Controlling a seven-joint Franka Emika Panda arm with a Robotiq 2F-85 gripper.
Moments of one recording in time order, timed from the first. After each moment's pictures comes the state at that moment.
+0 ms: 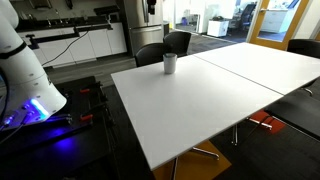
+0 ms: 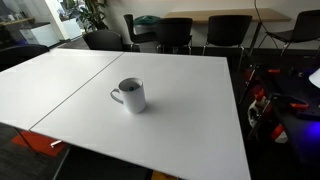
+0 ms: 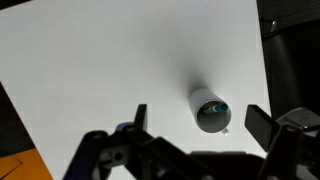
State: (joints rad) arm 0.05 0.04 0.09 -1.95 0.05 1.96 0.42
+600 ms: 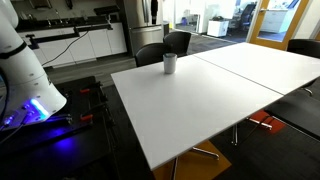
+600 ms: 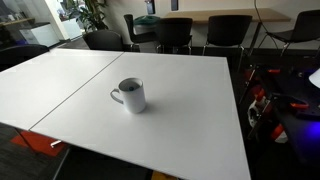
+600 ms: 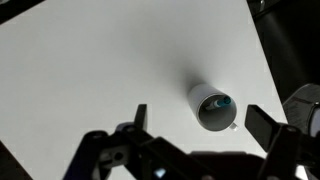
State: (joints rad) arm 0.06 0.13 0.08 -1.96 0.11 2.07 0.57
